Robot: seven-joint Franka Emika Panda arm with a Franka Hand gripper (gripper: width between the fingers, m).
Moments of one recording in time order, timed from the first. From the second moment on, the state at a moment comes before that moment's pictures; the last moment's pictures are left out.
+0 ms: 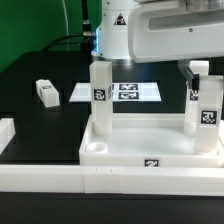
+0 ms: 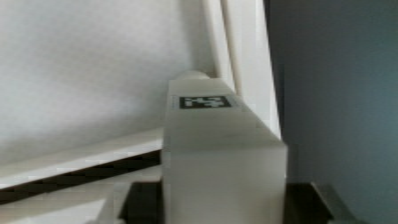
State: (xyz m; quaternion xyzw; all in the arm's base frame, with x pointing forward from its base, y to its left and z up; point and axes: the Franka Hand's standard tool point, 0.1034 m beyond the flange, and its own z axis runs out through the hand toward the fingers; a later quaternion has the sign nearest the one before) arm 0.645 0.090 0.125 -0.98 0.17 0.02 0.07
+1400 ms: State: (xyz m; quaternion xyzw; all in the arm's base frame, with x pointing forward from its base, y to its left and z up) arm 0.653 0.088 0.124 -0.80 0.60 0.00 0.07
